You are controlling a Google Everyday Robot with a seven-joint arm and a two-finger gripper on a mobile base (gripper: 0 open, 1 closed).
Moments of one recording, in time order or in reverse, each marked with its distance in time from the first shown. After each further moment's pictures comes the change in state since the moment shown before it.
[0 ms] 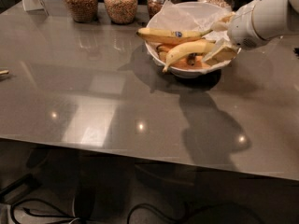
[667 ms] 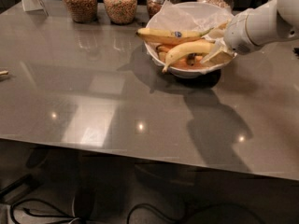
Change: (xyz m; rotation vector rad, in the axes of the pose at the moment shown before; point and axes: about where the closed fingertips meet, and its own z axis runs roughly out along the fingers) arm 0.016 -0.002 0.025 -0.002 0.007 0.017
